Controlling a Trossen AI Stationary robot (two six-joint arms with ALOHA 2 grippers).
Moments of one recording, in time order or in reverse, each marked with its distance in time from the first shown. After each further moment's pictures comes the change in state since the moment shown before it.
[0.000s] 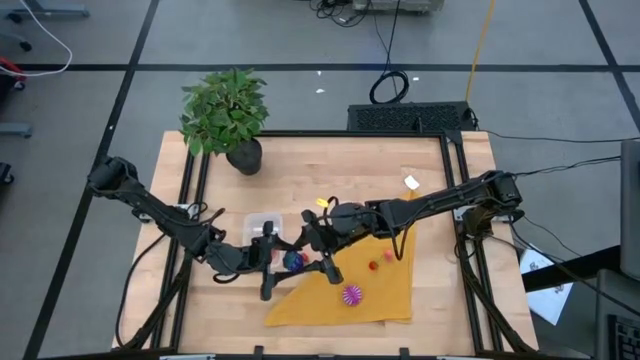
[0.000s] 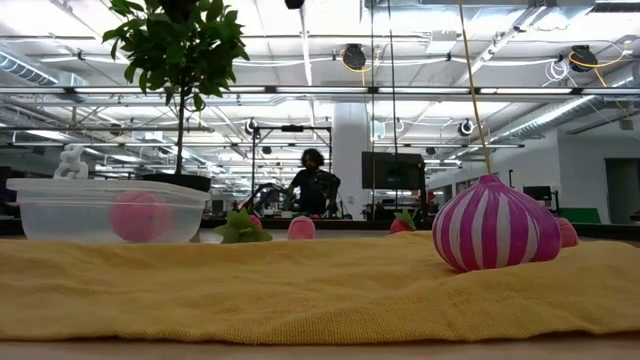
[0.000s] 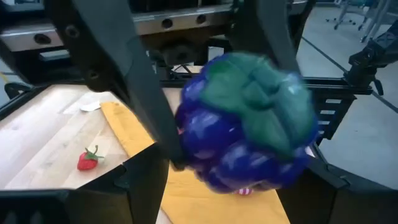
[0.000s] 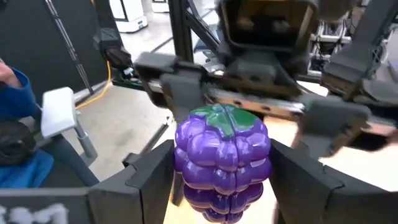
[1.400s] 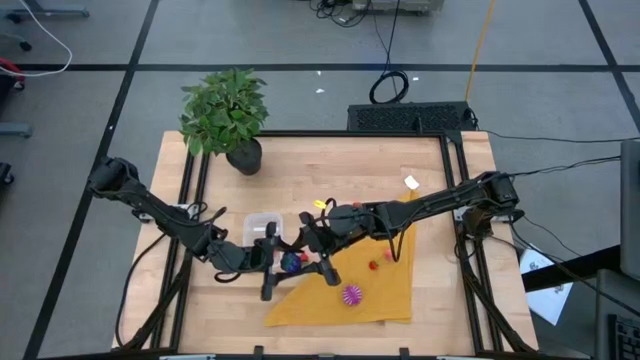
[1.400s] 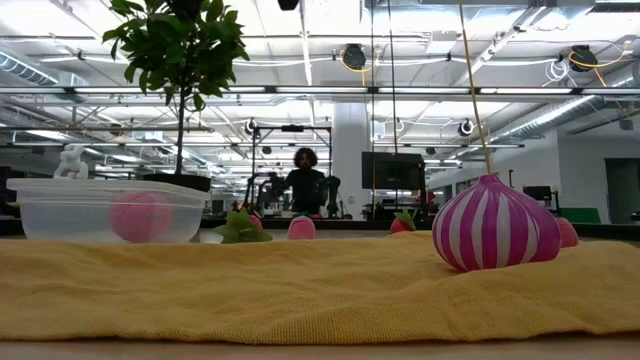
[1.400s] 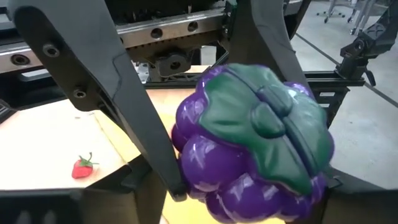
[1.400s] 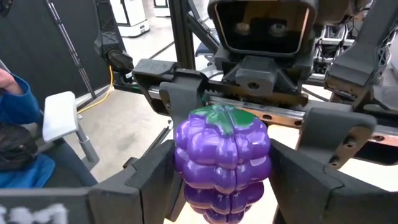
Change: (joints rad) left arm 0.020 0.010 -0.001 0.032 0.051 0.062; right arm 0.001 0.033 0.000 0.042 -0.006 0.011
